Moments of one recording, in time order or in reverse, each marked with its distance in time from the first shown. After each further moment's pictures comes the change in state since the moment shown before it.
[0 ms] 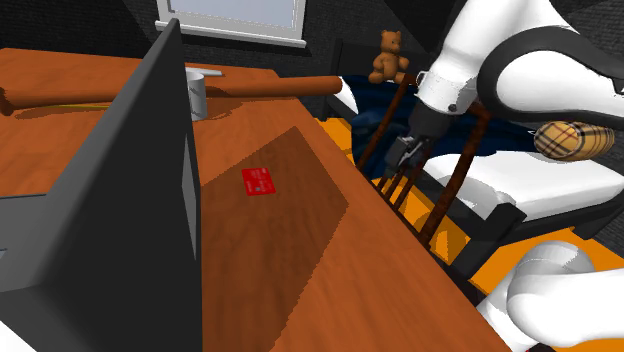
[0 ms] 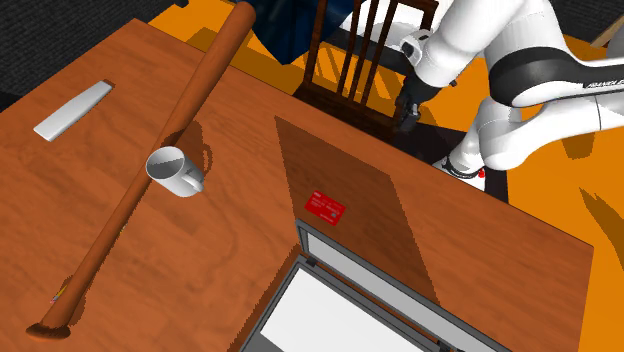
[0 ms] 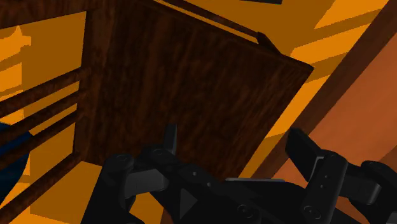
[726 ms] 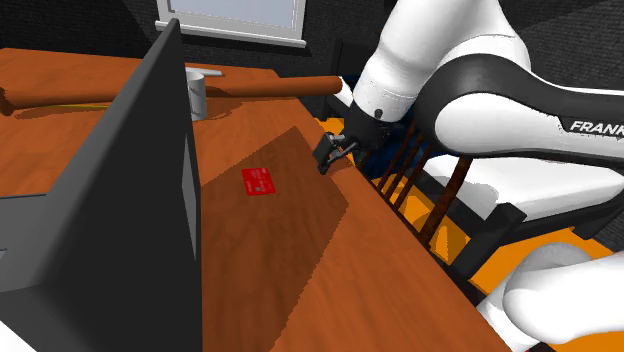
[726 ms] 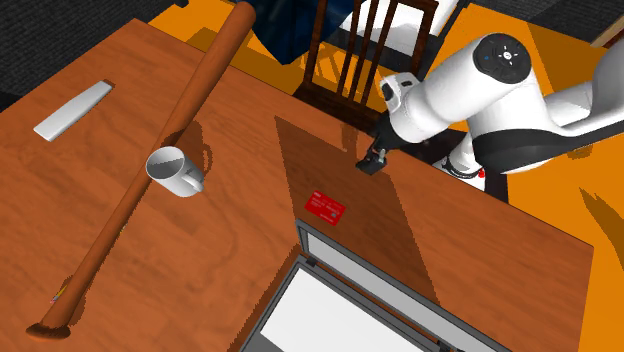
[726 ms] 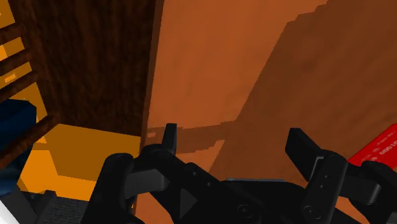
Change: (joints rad) arm -0.077 0.192 0.320 0.150 -0.007 0.237 0.388
